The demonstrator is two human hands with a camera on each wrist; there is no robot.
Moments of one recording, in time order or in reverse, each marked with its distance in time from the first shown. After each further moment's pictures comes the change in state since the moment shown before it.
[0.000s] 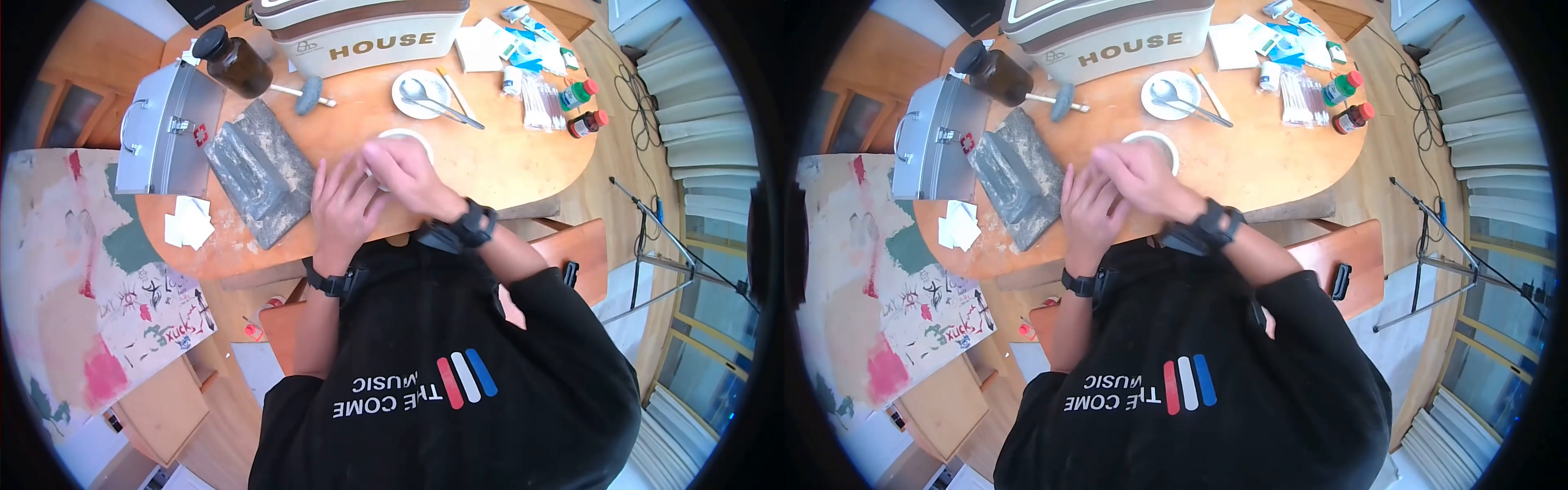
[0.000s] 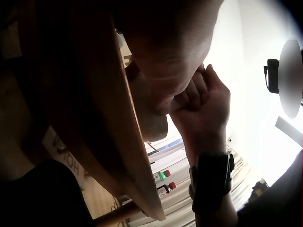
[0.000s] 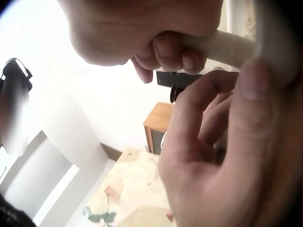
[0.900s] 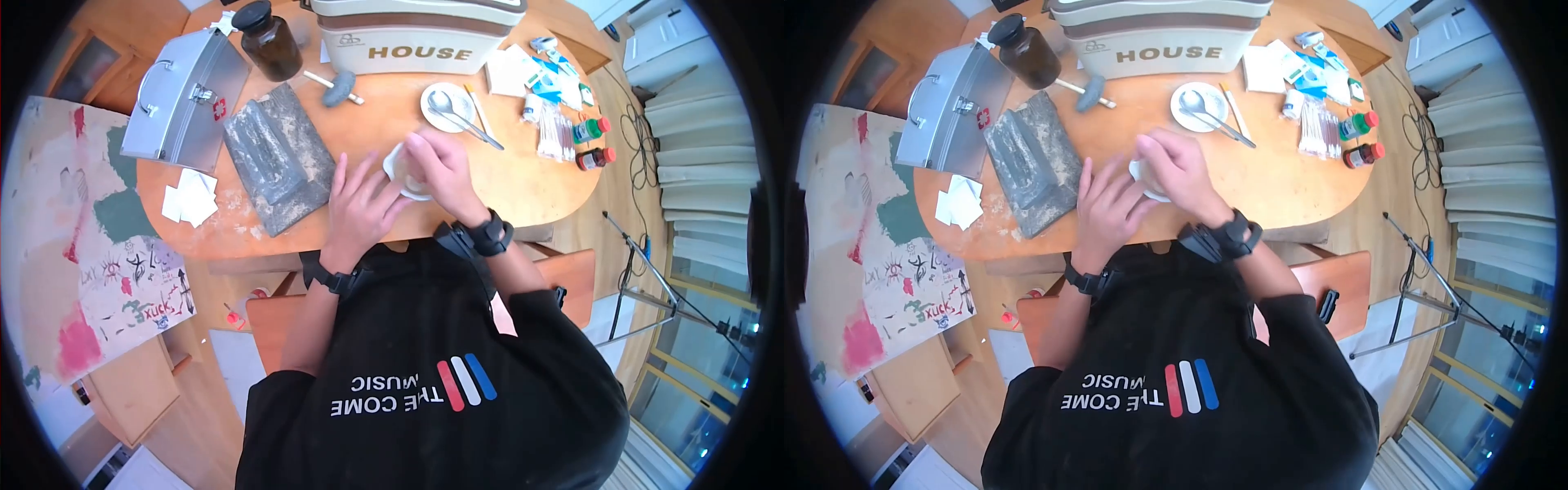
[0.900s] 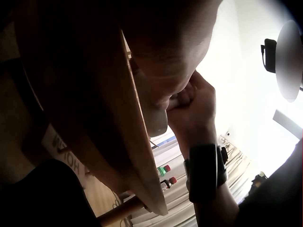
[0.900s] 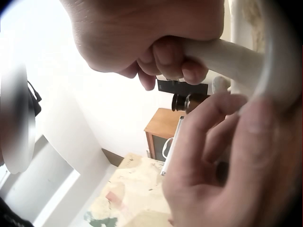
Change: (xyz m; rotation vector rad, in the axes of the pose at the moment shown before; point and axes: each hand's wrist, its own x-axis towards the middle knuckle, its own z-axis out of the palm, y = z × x) left_hand -0.002 -0.001 0.000 -0.006 0.031 0.022; right_hand 0.001 0.001 -0.009 -0.056 0.046 0.078
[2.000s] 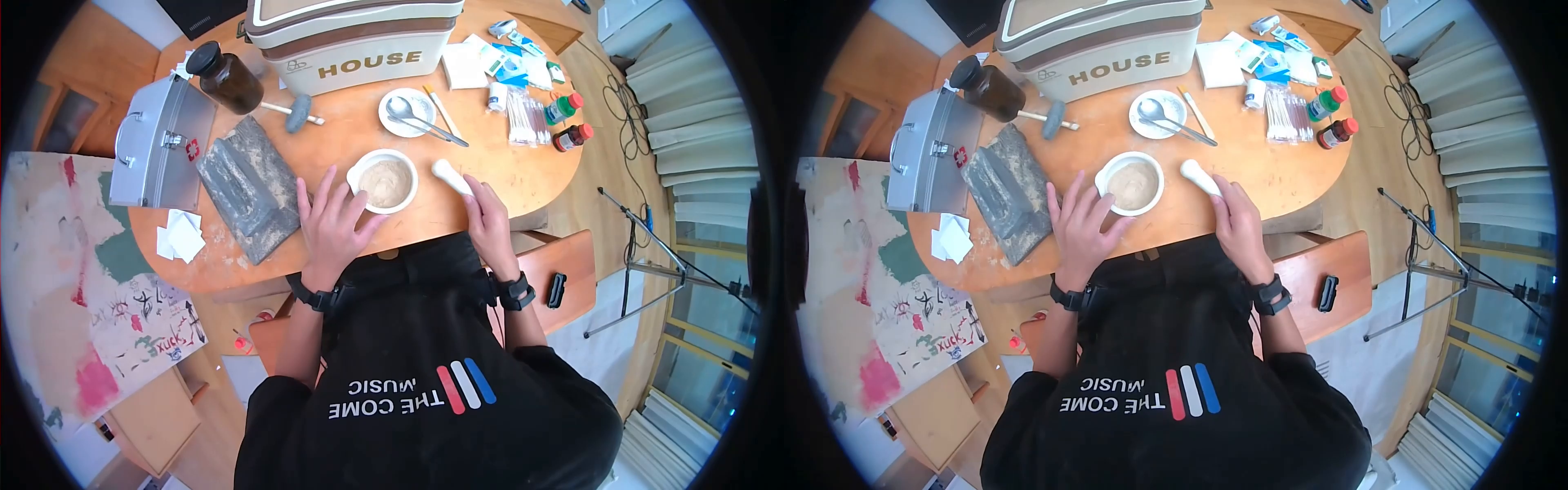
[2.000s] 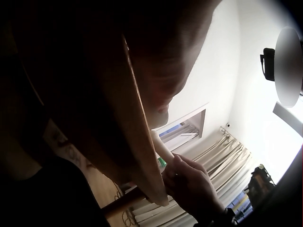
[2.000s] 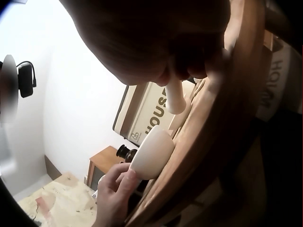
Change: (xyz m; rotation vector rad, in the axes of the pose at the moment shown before) left_hand 0.002 0.006 0.002 0.083 -0.056 -0.013; right_hand -0.115 0.001 -0.086 -0.681 0.272 0.149
